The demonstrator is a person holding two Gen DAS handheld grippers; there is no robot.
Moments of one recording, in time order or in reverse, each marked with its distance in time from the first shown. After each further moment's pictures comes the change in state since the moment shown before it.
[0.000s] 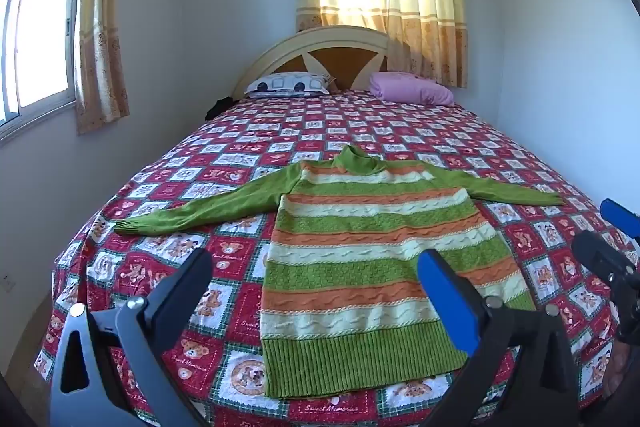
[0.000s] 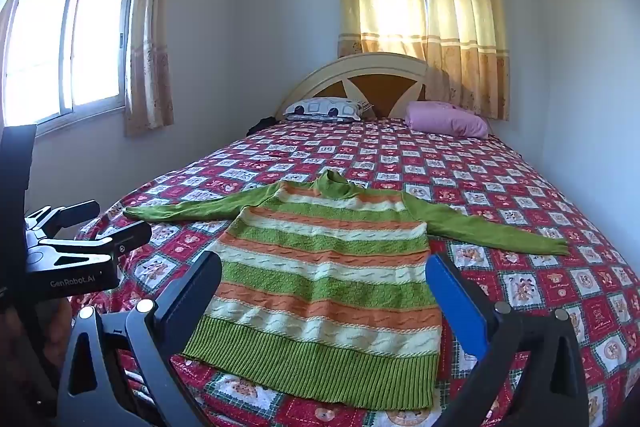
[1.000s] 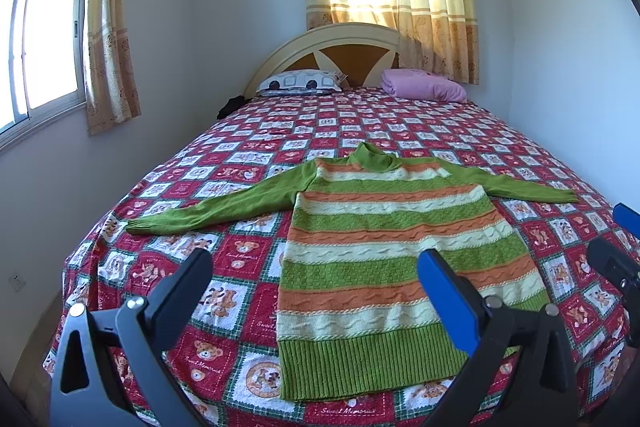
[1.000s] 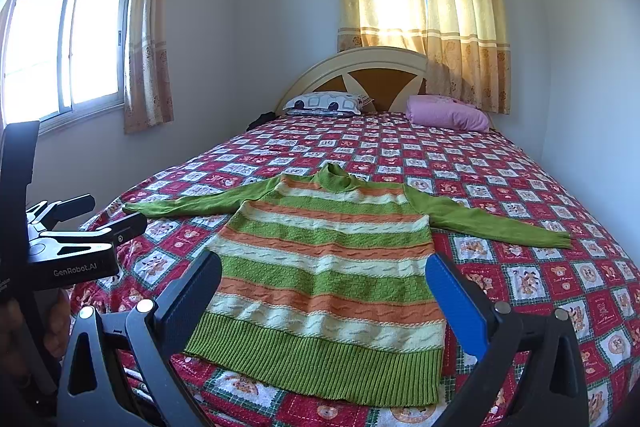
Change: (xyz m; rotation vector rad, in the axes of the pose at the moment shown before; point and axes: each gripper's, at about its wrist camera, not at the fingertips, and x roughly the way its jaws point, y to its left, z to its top) left arm 0.008 0.009 -0.002 0.017 0.009 0.044; right arm 0.005 0.001 -0.008 0.006 0.013 0.004
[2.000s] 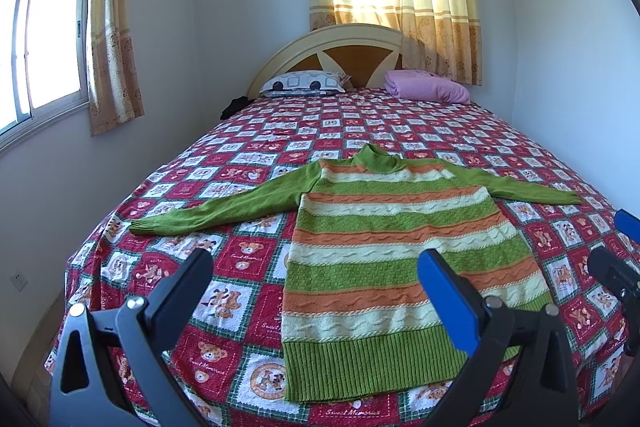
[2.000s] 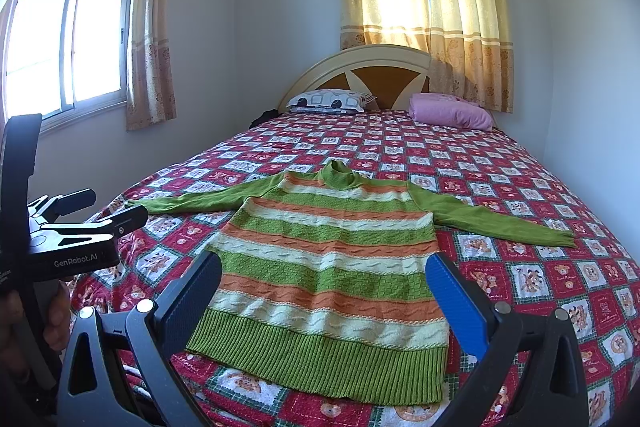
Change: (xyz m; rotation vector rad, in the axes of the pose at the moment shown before) left arm 0.001 0.002 0.000 -0.003 -0.004 0.007; right arm 0.002 0.003 -0.005 -0.003 0.007 0.005
